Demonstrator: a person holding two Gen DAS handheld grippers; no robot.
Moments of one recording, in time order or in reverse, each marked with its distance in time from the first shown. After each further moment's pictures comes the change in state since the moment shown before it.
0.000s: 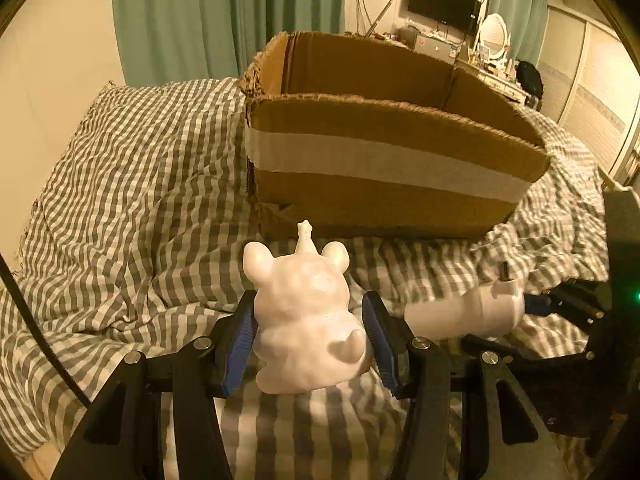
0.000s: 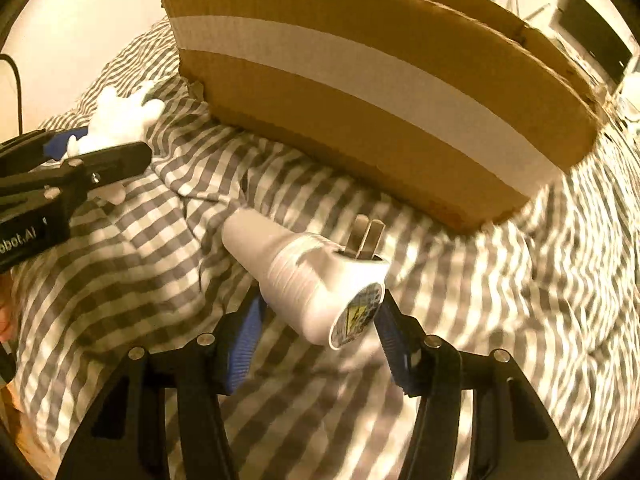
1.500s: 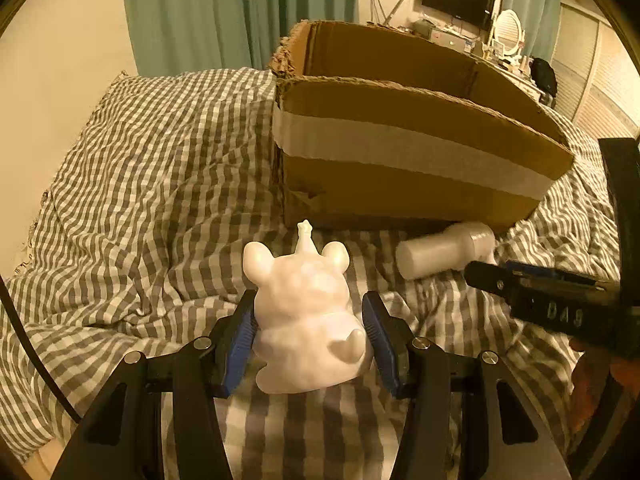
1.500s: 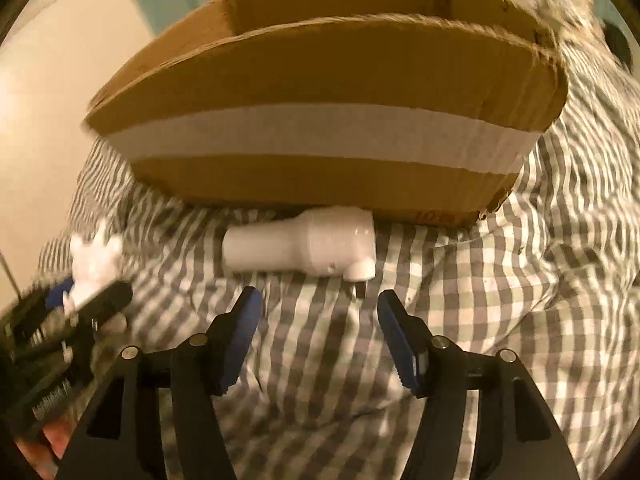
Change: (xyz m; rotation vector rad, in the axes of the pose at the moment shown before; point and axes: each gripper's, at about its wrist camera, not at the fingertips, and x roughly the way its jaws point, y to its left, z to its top) left arm 0.015 0.015 0.001 -0.016 0.028 0.059; right arm -0.017 -0.077 -0.018 0.413 -0.077 0.105
